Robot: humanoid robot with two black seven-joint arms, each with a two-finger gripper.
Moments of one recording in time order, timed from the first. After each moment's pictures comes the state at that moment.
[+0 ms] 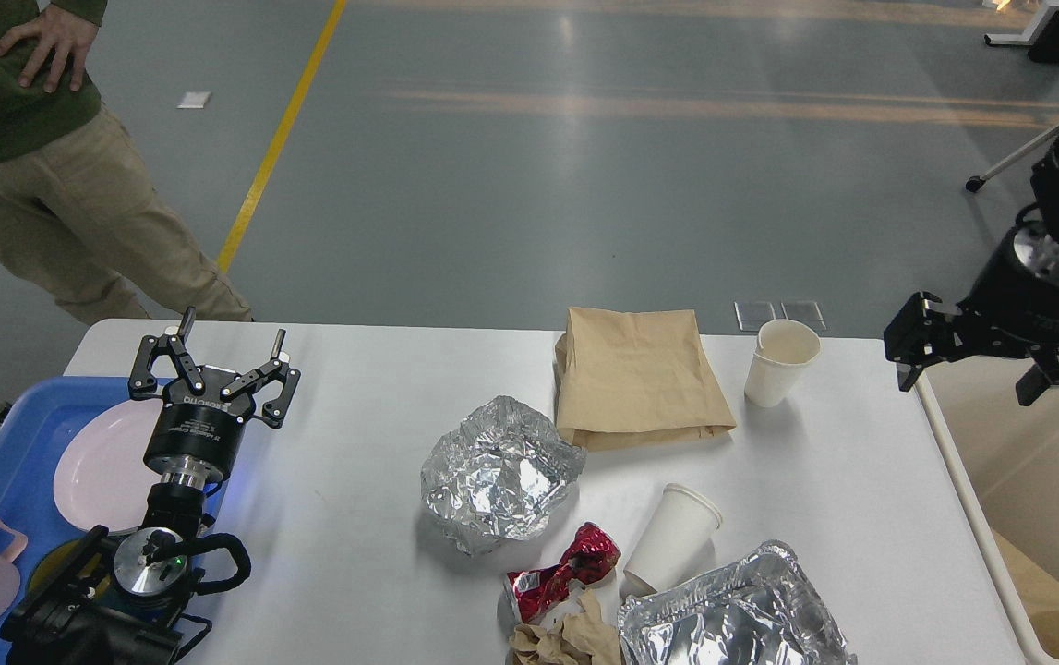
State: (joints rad) left arm -0.32 0.12 -1.28 -0.76 -0.07 -0.60 -0.20; right arm 2.19 -0.42 -1.36 1.34 -0.05 0.85 -0.25
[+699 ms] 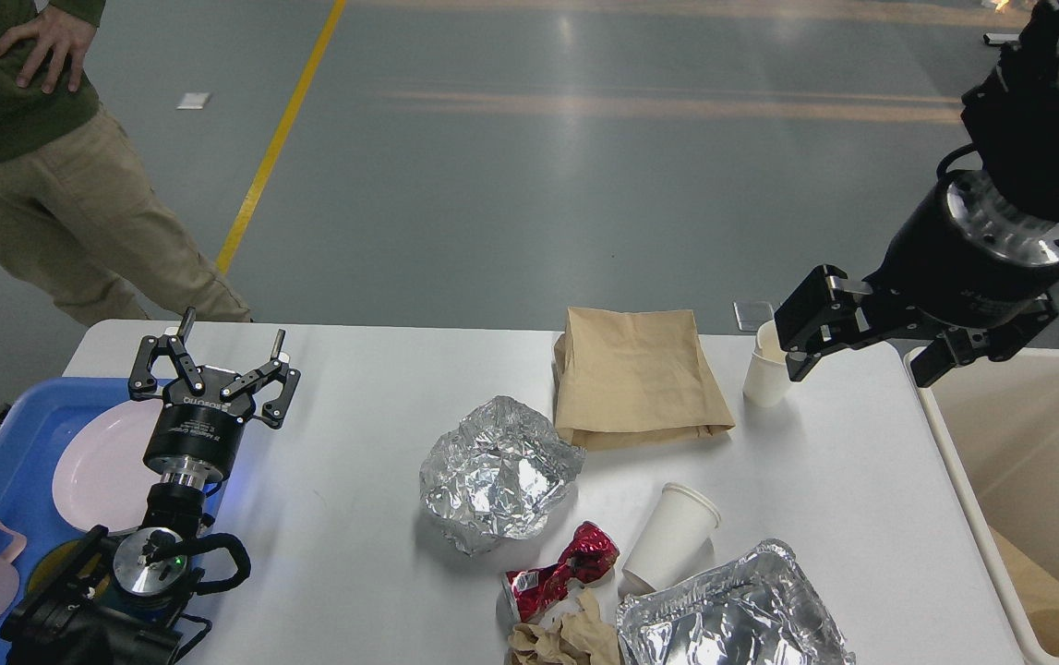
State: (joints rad) left arm -0.32 0.12 -1.28 -0.76 -0.07 -0.60 -0.20; right arm 2.50 -0.36 -1.27 1.62 0.06 0.79 -0.25
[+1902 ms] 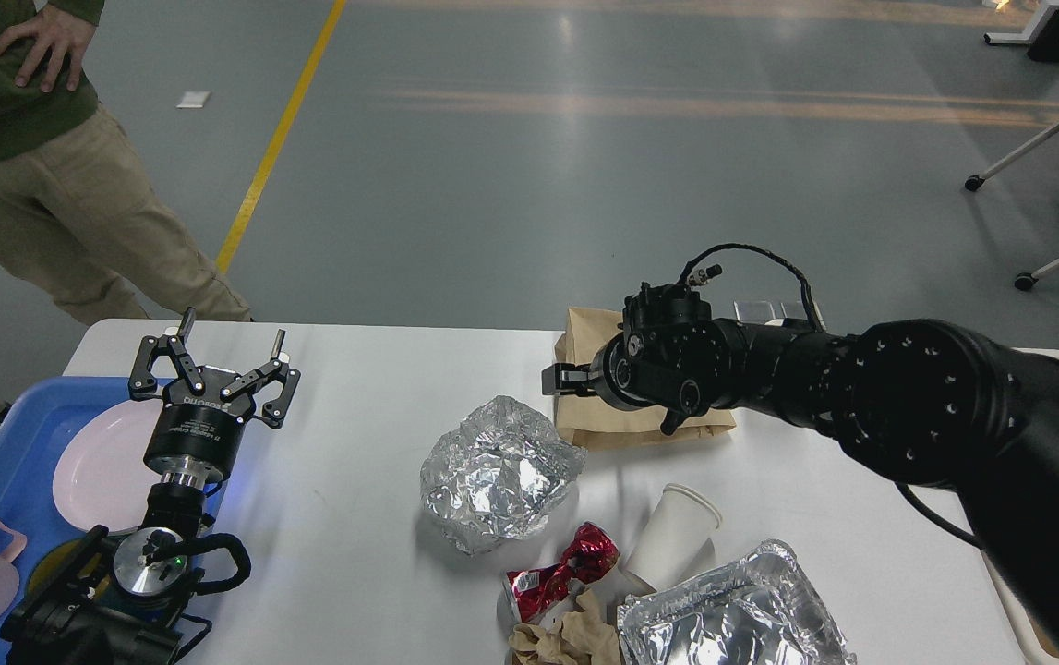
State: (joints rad) left arm -0.32 0.12 -1.28 -0.76 -0.07 -0.60 -0.20; right arm 1.38 0.20 -0.91 0.60 -0.17 0.26 -0.25
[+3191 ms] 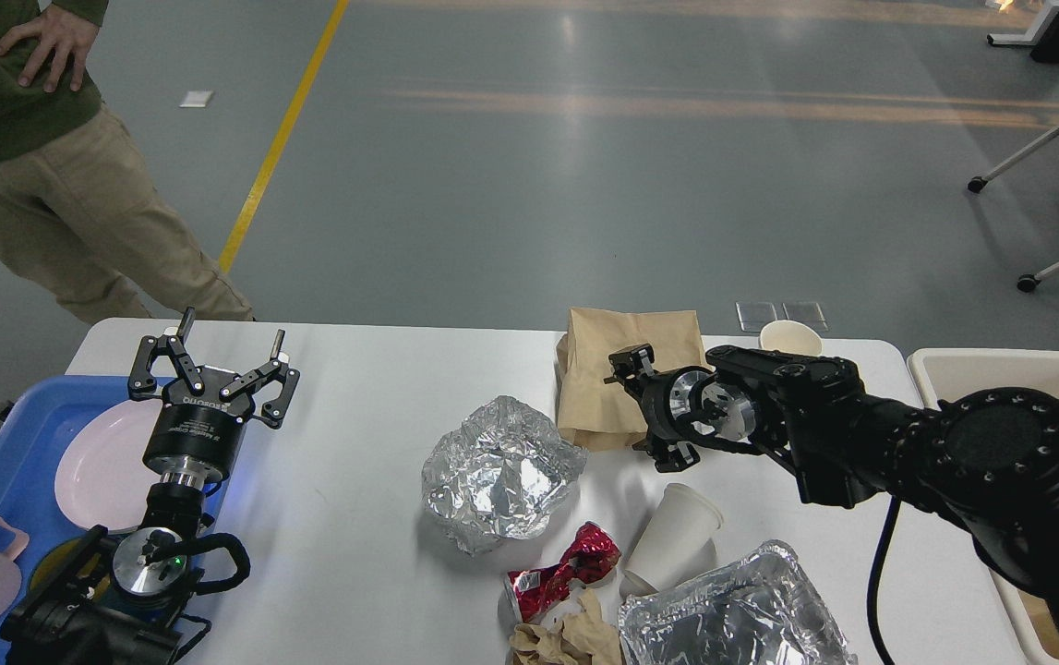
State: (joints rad) left arm -0.32 0.13 -1.28 -0.76 -0.07 -0.60 -0.20; right arm 1.09 0.04 -0.48 0.46 0.43 0.09 -0.29
